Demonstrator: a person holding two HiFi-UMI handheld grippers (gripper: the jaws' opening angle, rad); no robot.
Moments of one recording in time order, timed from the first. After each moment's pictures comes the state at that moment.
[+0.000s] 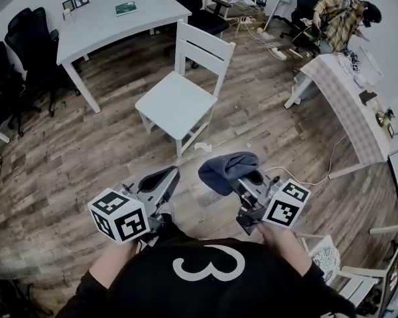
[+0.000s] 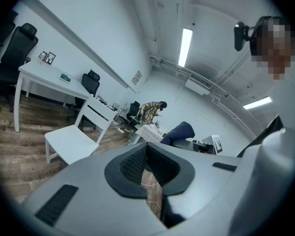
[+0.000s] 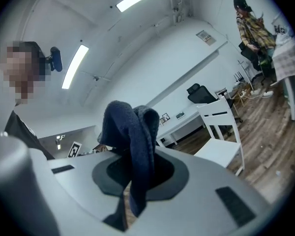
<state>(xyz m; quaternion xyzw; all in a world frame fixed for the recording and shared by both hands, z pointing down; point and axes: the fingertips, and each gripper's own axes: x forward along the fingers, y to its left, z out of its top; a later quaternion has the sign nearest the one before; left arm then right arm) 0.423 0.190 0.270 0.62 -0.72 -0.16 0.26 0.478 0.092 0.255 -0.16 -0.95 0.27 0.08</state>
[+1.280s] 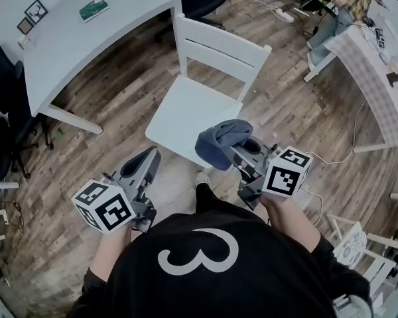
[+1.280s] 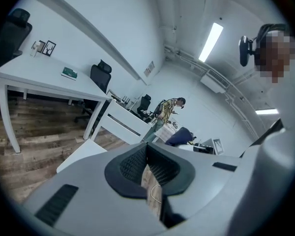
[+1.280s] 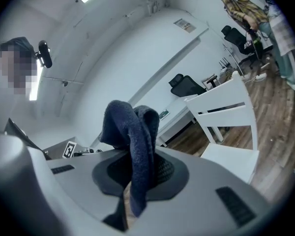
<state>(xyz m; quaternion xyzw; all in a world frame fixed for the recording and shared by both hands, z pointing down) 0.044 0.103 0.315 0.61 -0.72 -0.12 0.32 0.122 -0.016 0.322 -0.10 -0.93 0.35 0.12</state>
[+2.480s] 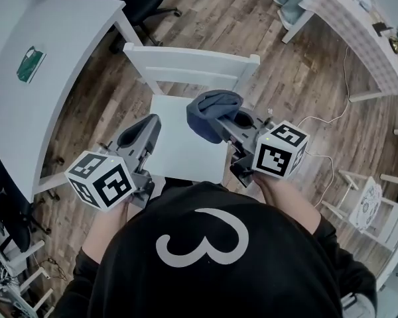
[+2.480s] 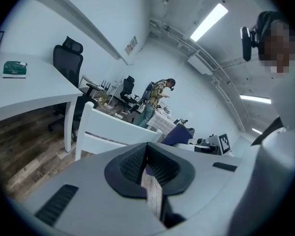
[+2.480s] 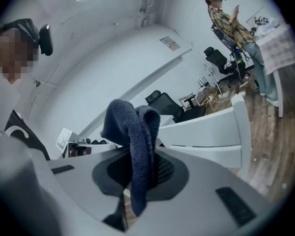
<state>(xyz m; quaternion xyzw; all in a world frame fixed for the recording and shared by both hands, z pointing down) -0.102 -0.123 0.334 0.71 -0.61 -0.02 0.35 -0.013 -0.184 0.345 0.07 -0.93 0.34 0.08</state>
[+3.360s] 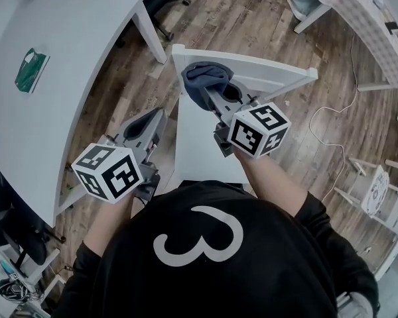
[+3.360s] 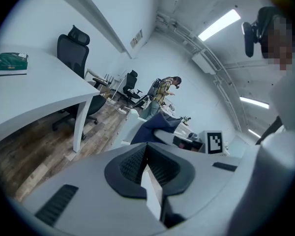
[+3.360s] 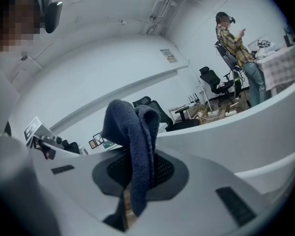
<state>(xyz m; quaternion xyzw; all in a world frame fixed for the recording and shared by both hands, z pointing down) -0.255 -0.132 0.383 0.72 -0.58 0.00 0.38 -0.202 -0.228 0.396 0.19 -0.94 0.26 0.06</state>
